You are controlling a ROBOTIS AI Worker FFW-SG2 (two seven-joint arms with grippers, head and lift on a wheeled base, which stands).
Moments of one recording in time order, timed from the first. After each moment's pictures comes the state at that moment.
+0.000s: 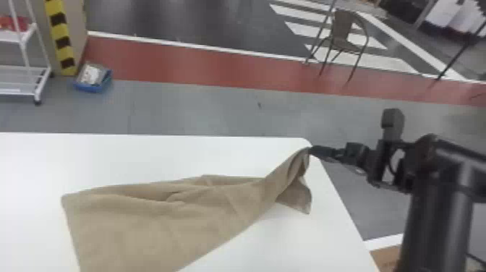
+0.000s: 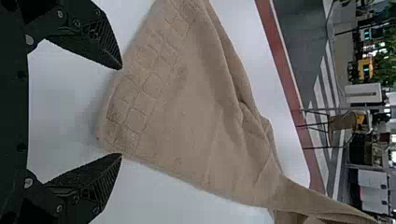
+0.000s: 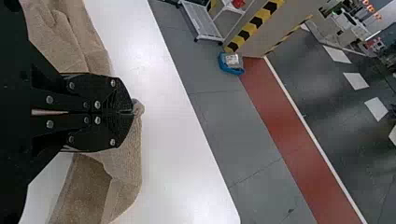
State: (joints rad) left arm 0.63 0.22 -0.10 -1.97 -0.23 0.31 -0.50; right arm -0.31 -0.25 -0.56 -1.76 -0.01 1.48 0.71
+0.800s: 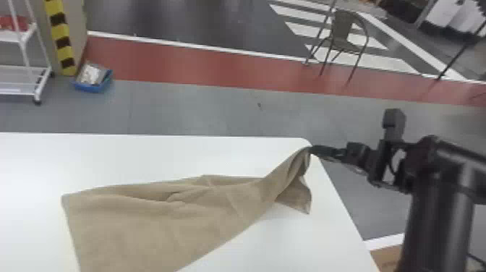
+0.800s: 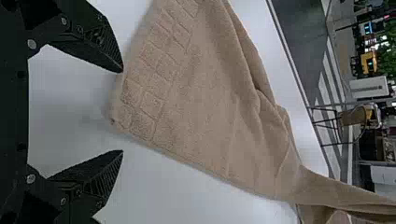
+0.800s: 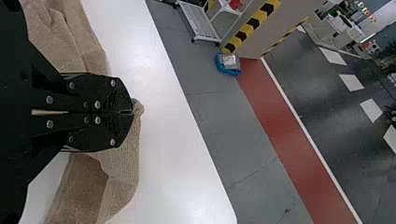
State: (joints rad) left arm 0.60 0.26 -0.19 -1.84 -0.26 0.20 -0.36; right arm -0.31 -0.25 -0.57 -1.75 -0.01 1.46 0.71
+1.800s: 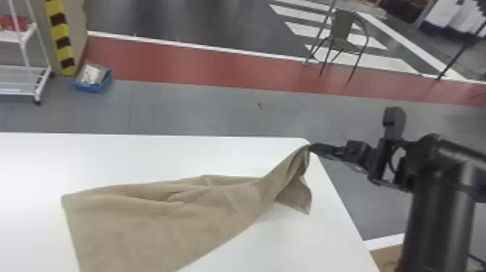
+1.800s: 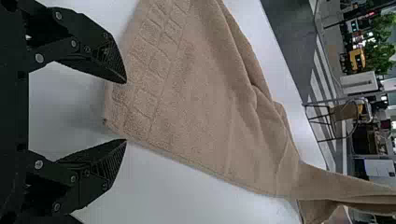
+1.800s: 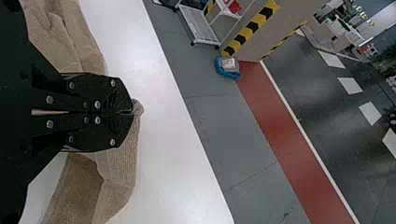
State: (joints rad) left arm 0.57 0.26 -0.22 -1.76 -0.28 0.13 -0.33; right arm -0.31 -0.26 -0.56 -1.75 -0.03 1.46 0.71
